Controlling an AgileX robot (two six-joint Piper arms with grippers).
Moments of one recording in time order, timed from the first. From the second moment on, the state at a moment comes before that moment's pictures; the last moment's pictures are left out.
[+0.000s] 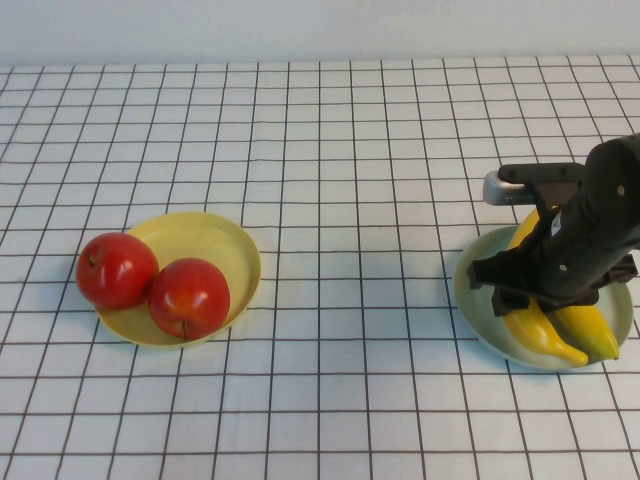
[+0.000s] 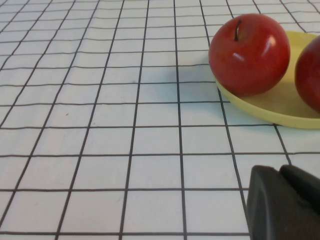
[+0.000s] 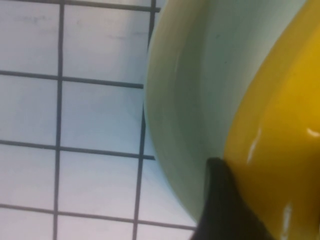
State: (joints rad) right arm 0.39 1.73 -1.15 0.02 0.78 0.29; left arm 0.00 -0.01 0.02 -0.07 0.38 0.11
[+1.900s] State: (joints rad) right arm 0.39 0.74 -0.79 -0.02 0.64 0.24; left arm 0.00 -0.01 0.02 -0.07 0.38 0.11
